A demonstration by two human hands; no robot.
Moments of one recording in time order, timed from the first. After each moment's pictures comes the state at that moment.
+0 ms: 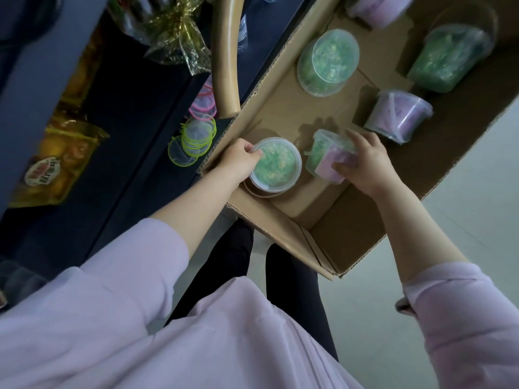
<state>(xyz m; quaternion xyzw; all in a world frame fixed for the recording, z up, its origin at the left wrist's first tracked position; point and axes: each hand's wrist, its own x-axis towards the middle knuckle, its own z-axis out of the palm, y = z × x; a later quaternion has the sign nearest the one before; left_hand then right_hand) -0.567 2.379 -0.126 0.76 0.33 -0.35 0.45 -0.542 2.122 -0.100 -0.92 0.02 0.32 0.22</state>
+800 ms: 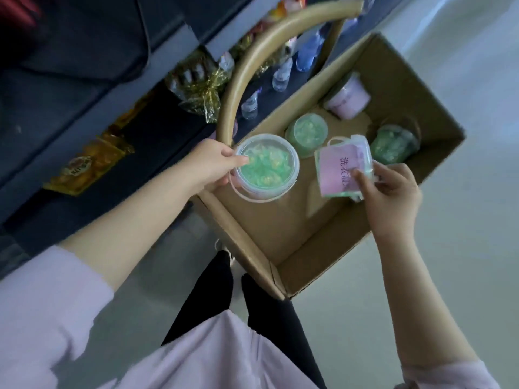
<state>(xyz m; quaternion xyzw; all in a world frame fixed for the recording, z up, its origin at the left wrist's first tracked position) -0.559 2.384 0.036 0.77 0.31 -0.28 0.49 -0.537 2.090 0.031 -0.91 0.06 0.01 0.41</state>
